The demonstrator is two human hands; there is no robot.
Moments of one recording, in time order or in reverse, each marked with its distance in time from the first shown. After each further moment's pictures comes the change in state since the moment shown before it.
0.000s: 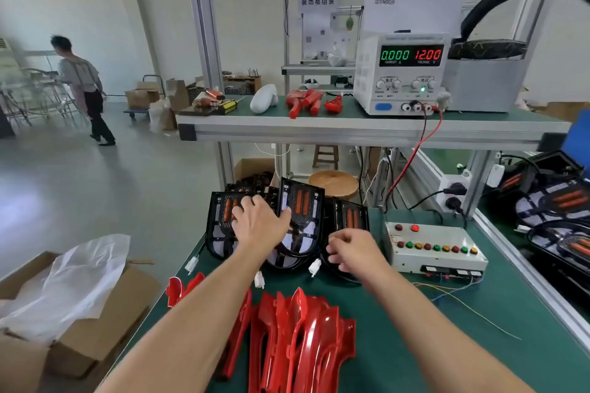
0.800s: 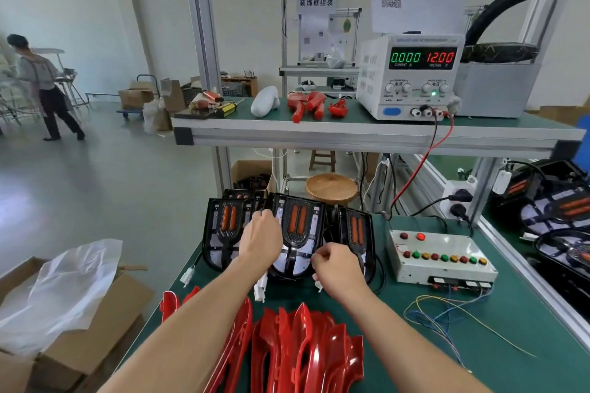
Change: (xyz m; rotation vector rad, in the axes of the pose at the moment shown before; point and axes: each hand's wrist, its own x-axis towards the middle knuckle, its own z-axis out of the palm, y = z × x) left_hand 0.017 -0.015 0.014 0.037 -0.022 0.263; right_hand 0.021 0.007 0.045 -0.291 0.061 -0.058
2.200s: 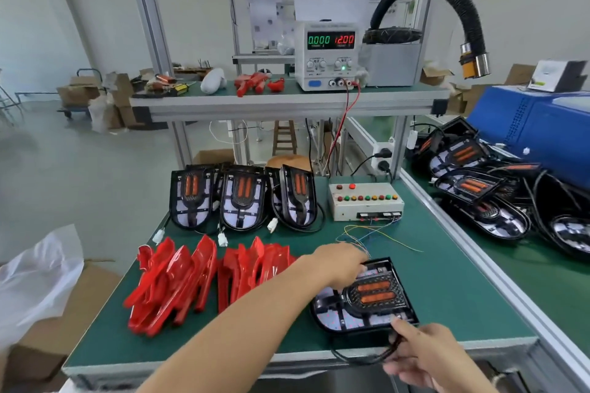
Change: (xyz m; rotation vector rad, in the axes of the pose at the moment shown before) left_hand -0.199 0.162 0.039 0.209 -0.716 0.745; right_hand -0.277 0.160 -0.120 0.580 0.011 0.629
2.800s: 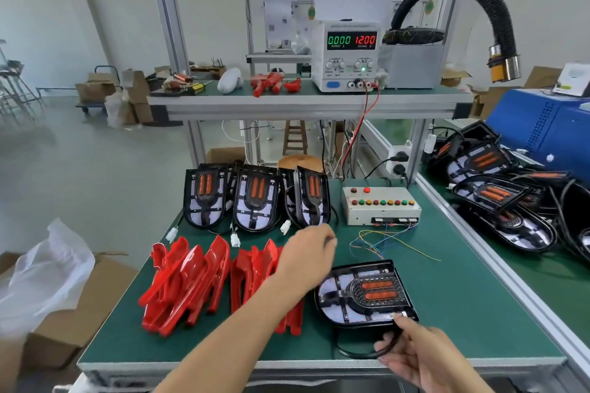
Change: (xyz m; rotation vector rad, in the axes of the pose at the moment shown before) left_hand -0.051 -0.047 -0.003 -0.337 0.609 -0.263; right_hand 0.019 -0.014 0.031 0.098 -0.008 0.062
